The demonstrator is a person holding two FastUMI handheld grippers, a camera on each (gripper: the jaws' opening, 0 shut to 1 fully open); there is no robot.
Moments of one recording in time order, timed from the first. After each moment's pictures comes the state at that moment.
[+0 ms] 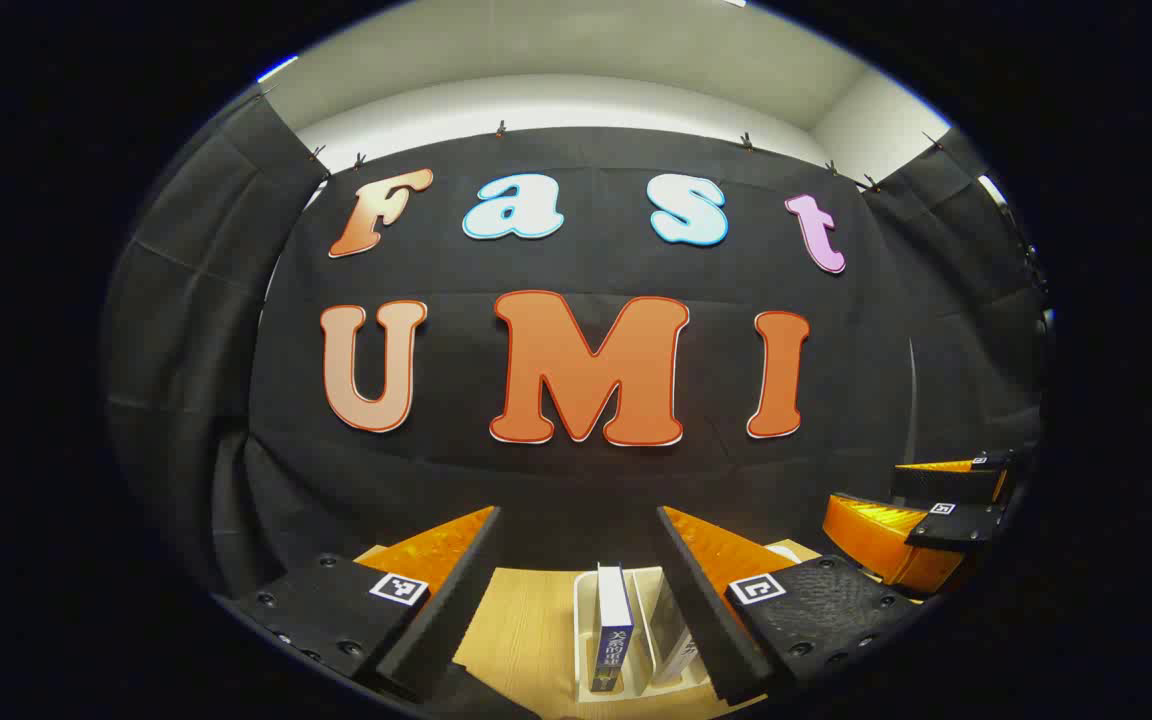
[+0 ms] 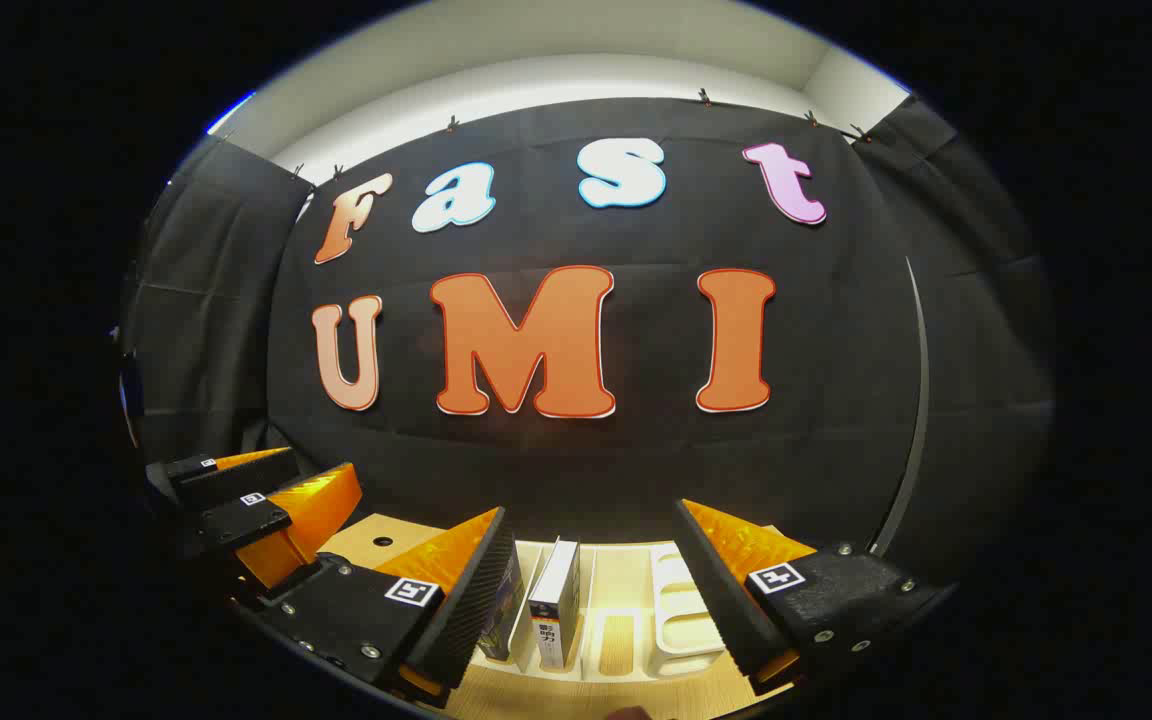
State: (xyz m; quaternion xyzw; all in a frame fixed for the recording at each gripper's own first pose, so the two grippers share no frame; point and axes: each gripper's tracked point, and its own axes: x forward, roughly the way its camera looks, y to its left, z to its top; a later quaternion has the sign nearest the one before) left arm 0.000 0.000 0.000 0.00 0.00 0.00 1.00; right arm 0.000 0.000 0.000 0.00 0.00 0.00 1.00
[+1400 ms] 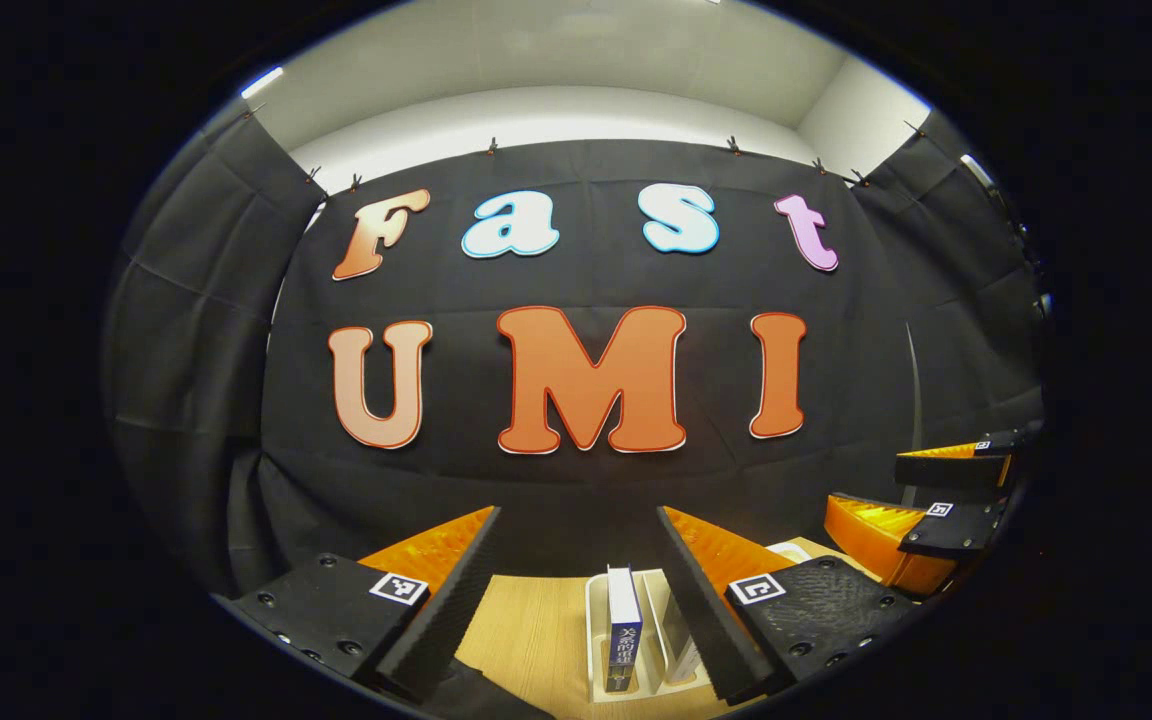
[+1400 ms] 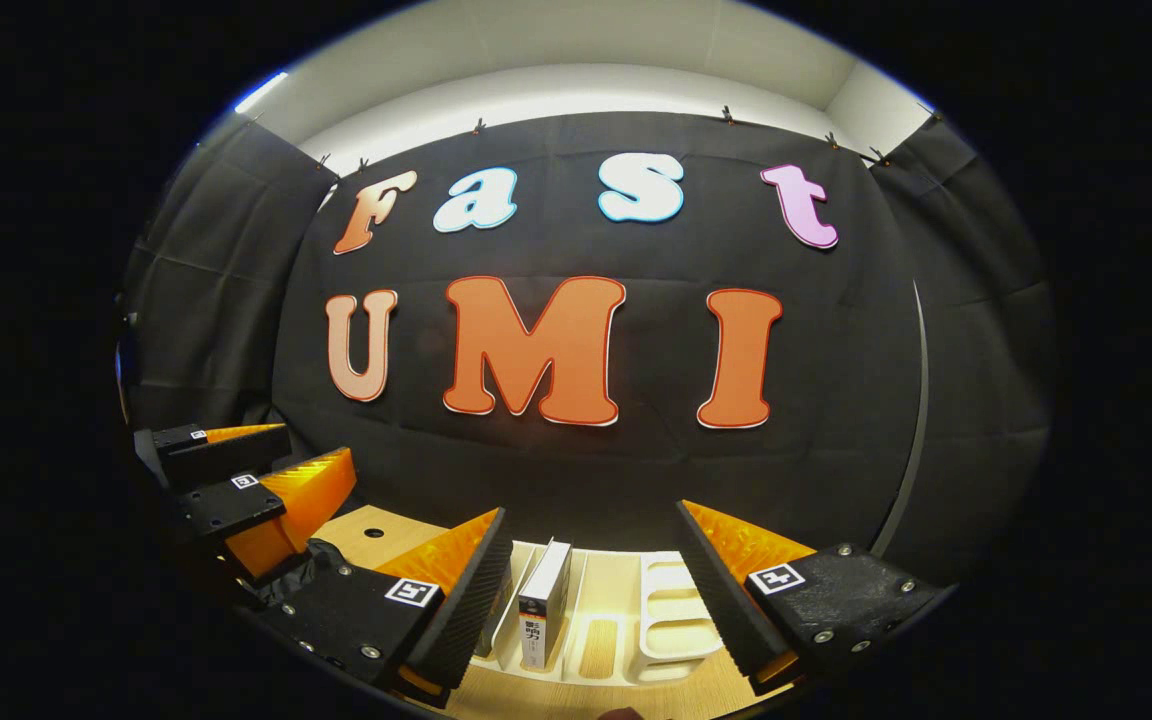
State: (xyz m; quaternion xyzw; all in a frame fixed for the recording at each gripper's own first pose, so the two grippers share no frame) left arm -0.004 0.008 0.007 0.03 -0.02 0.01 1.00; right arm -0.010 0.000 -0.001 -0.03 -0.01 0.01 1.00
